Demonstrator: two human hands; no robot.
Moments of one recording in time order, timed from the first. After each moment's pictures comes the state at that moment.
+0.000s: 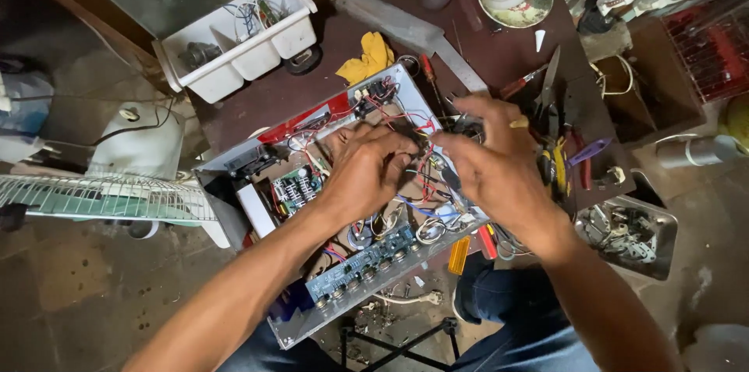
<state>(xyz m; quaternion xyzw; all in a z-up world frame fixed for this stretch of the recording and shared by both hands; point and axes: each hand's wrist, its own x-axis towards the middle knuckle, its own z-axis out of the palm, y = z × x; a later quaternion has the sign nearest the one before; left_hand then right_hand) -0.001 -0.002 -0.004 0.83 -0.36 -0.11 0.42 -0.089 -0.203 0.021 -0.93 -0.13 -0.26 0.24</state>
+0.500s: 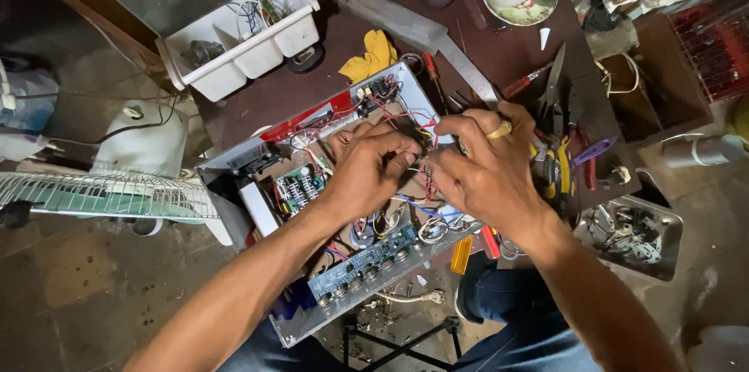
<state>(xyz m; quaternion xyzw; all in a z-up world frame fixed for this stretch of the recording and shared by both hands) -0.001 0.000 -0.003 0.82 -0.34 -0.11 0.45 -0.079 -0.189 0.021 -0.92 -0.19 -0.34 0.06</state>
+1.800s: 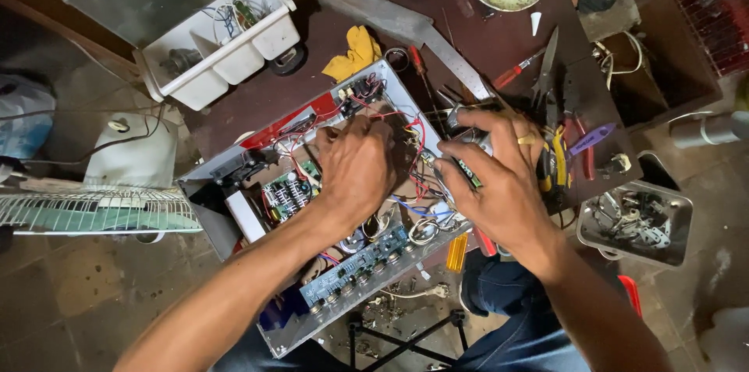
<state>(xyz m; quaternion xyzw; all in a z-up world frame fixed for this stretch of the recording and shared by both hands) 0.003 -0.027 0.007 0.92 -0.29 -0.18 0.19 -0.108 -0.198 0.016 -0.94 -0.05 -0.28 0.20</state>
